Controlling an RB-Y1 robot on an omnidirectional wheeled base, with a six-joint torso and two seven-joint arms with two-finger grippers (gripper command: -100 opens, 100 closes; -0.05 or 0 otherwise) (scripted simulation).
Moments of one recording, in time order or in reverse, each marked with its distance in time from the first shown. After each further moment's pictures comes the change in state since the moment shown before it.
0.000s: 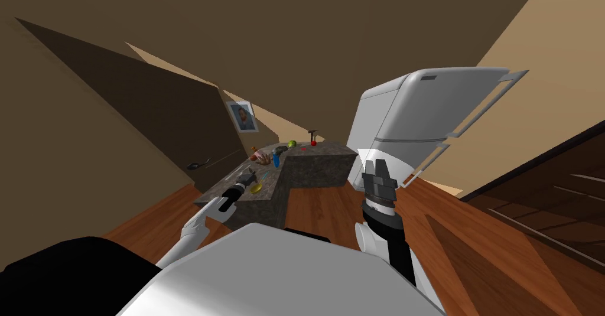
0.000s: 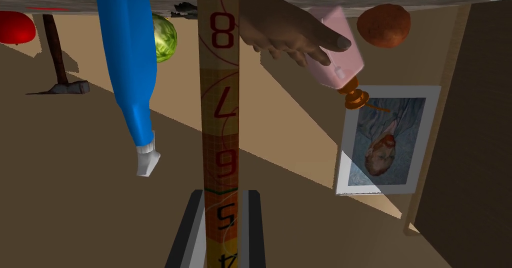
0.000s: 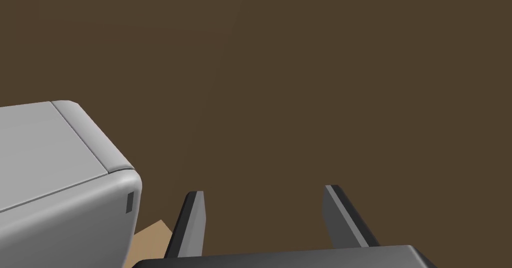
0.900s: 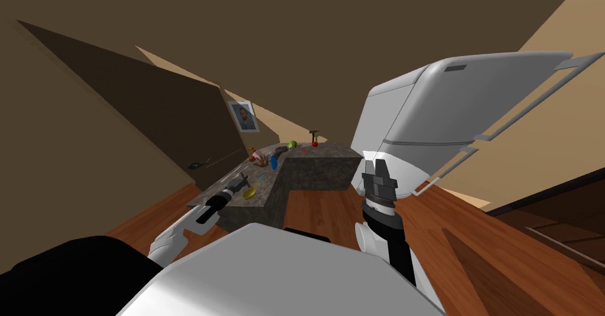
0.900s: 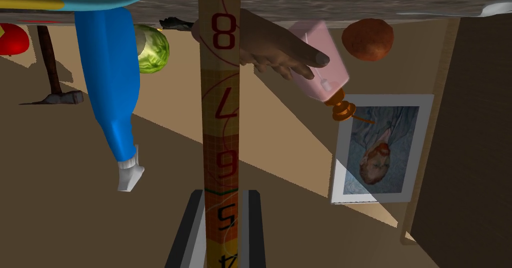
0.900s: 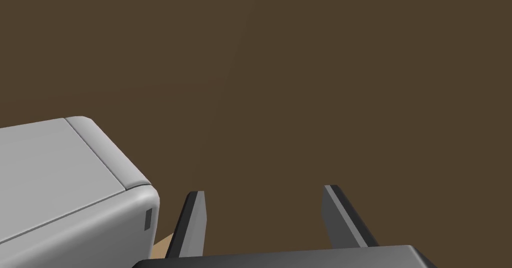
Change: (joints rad) left arm 0.061 0.092 0.053 0.160 0.087 -0.224 0.003; right arm 0.000 0.000 0.000 0.000 0.000 0.000 0.000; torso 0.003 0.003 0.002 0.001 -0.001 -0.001
